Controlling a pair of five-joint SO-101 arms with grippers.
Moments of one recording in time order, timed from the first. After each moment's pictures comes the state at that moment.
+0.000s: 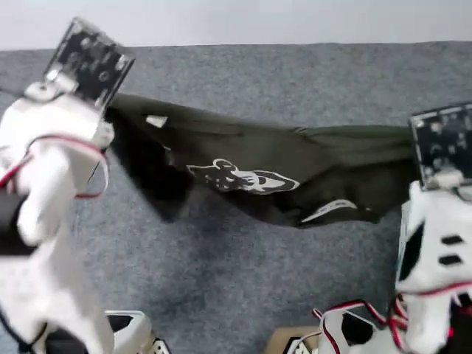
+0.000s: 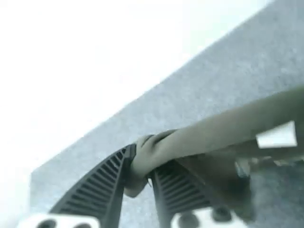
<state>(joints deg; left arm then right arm) -4.5 -25.0 -31.9 99.4 -26.6 23.4 -41.0 -31.1 96.3 37.3</state>
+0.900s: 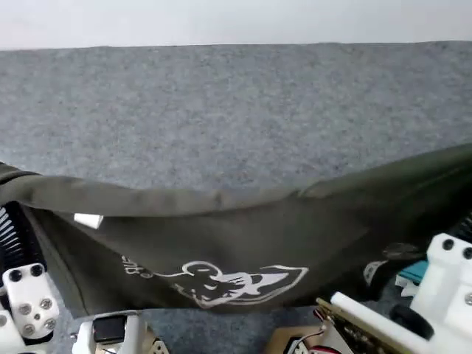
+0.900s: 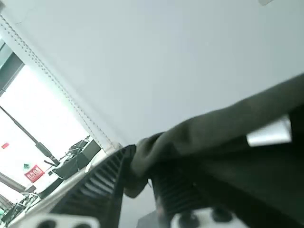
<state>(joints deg) -12.0 -54.4 -32.7 94.5 -32.7 24.3 -41.6 -56.9 85.6 46.8</state>
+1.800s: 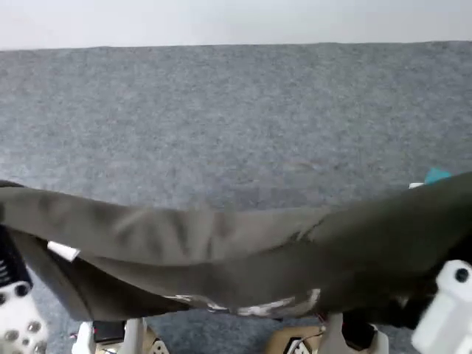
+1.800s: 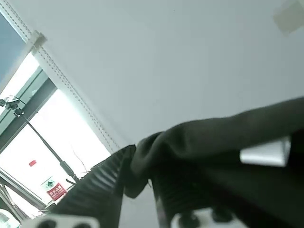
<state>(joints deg) -12.0 -54.4 -35.2 90.0 -33.5 24.3 -43.3 -57.7 75.1 47.2</state>
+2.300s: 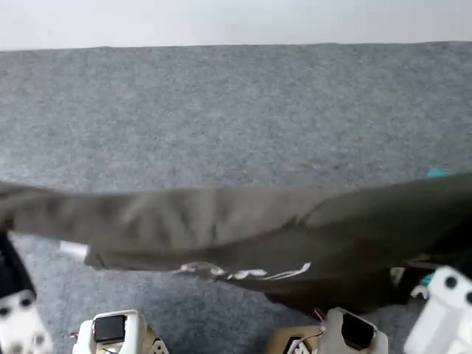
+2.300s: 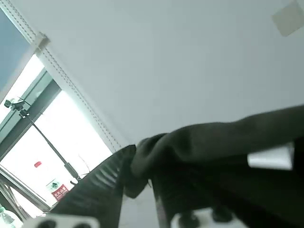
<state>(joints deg) -12.0 -59.4 -32.6 89.6 -33.6 24.3 -45.6 -57.1 79.8 48.7</state>
